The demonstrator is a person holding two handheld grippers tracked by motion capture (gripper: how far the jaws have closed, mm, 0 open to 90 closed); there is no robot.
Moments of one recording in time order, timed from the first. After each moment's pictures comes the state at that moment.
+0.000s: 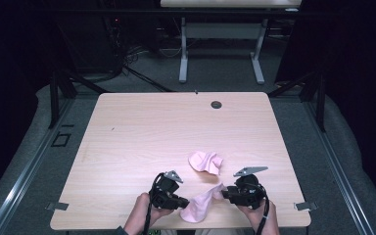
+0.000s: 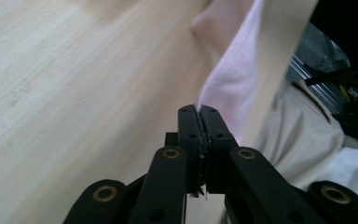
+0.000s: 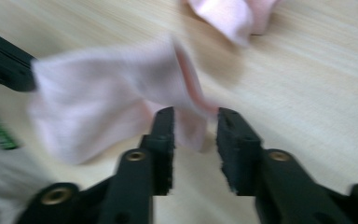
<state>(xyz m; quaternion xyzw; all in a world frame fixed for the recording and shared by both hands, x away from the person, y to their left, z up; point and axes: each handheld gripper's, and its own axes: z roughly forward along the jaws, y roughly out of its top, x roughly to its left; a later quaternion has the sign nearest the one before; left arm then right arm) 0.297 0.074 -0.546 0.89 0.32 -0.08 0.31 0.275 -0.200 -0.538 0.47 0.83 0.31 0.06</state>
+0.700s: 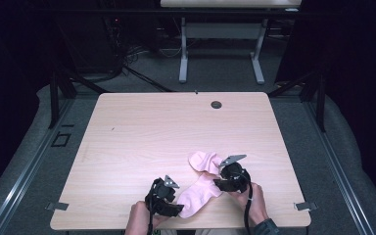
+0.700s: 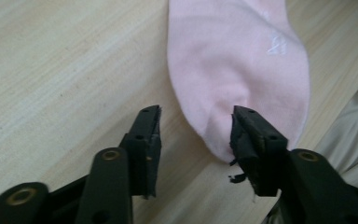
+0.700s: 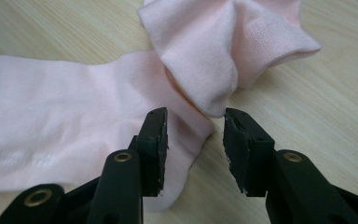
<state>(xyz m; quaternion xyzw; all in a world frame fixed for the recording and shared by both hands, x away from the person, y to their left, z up) 0.266 0.076 -0.556 0.90 0.36 0.03 0.25 0.326 -0.176 -0.559 0.41 0.86 0.28 0.11</state>
